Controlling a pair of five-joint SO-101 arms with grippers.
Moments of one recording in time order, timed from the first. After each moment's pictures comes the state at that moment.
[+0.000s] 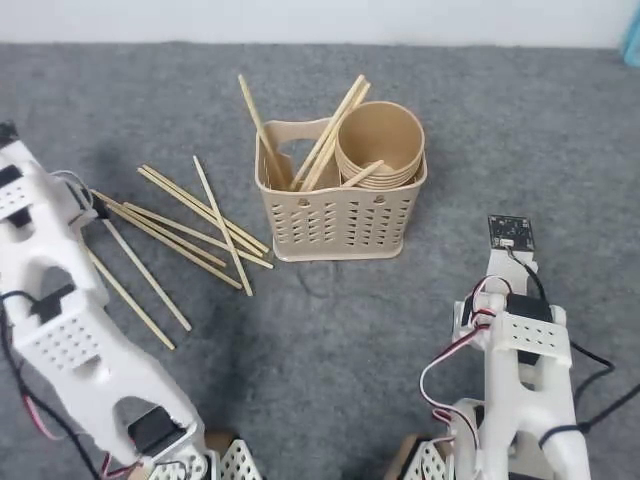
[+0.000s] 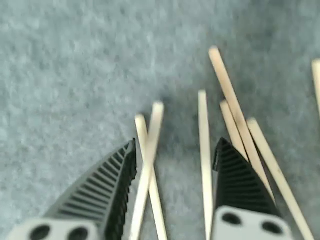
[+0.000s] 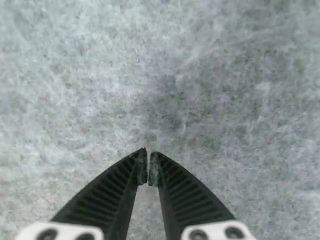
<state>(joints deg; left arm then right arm) -41.6 37.5 -17.7 70.3 6.5 7.6 -38.1 68.9 55.6 6.0</state>
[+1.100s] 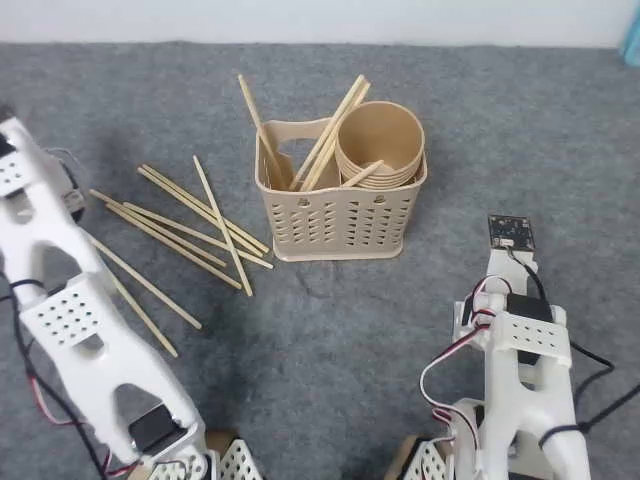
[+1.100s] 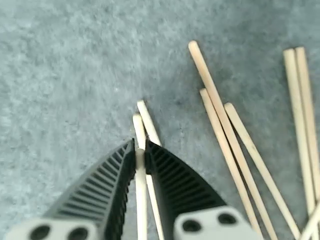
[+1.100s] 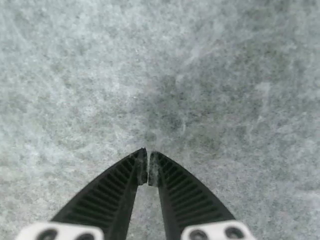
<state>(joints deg) -39.9 49.8 -51.8 97.6 6.4 7.7 -38.1 68.9 55.6 6.2</state>
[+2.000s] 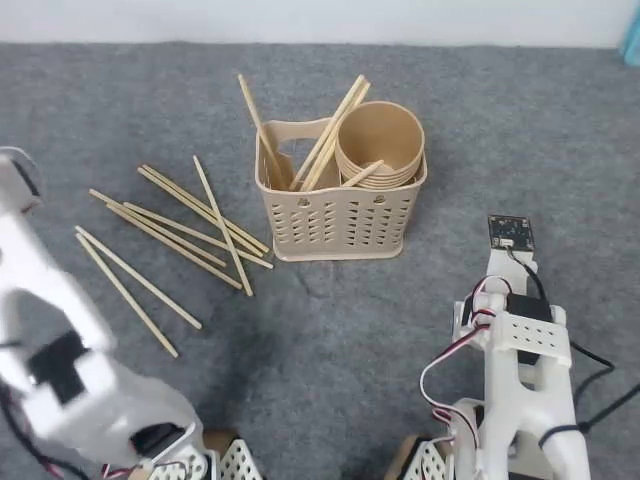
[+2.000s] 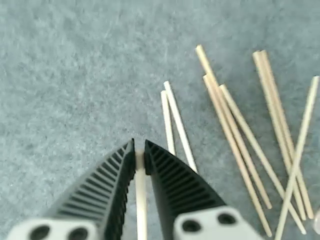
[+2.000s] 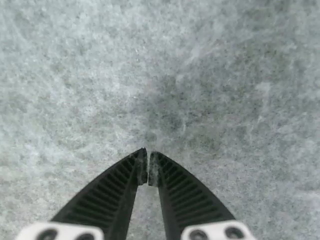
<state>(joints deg) -43.3 3.2 -10.7 86.3 3.0 7.6 -38.1 68.9 55.6 6.2</state>
